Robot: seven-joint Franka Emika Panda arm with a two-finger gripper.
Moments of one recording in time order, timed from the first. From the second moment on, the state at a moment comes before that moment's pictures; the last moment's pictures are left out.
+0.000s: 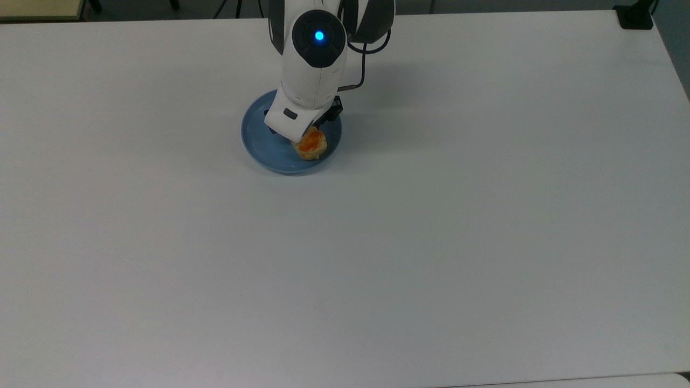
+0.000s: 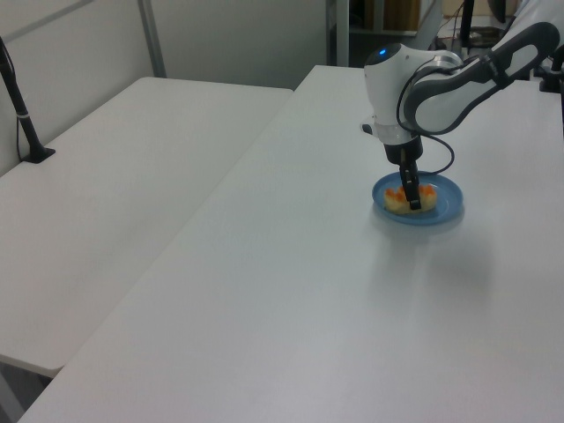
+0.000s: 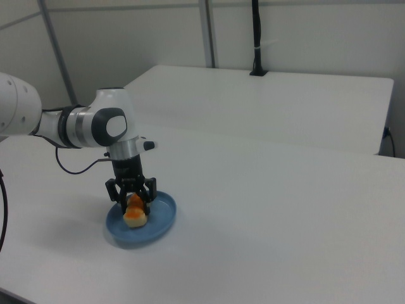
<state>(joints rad) 0.19 0.27 -0.09 -1.97 -0.12 2.02 -0.15</state>
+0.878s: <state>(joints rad) 0.10 0.09 -0.04 -1.61 -0.08 1.69 -0.01</state>
